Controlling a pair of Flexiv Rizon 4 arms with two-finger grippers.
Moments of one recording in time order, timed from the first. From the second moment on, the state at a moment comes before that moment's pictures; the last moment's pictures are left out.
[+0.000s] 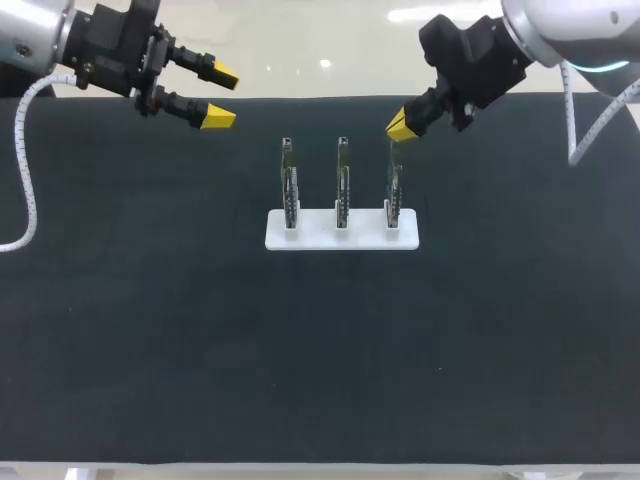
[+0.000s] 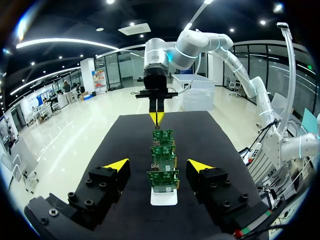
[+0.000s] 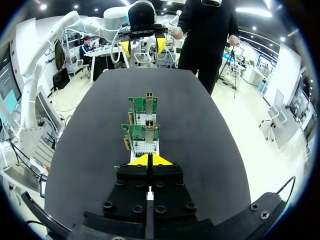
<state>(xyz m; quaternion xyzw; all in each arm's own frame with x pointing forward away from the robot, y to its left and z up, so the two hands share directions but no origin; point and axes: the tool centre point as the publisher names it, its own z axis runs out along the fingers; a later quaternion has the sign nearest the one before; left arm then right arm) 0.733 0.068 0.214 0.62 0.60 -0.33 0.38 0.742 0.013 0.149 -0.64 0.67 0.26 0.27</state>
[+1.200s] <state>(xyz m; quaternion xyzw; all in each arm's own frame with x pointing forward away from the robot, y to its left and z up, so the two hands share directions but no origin) 0.733 0.068 0.213 0.62 0.60 -0.33 0.38 0.756 -0.016 0.214 -0.64 0.68 0.24 0.26</state>
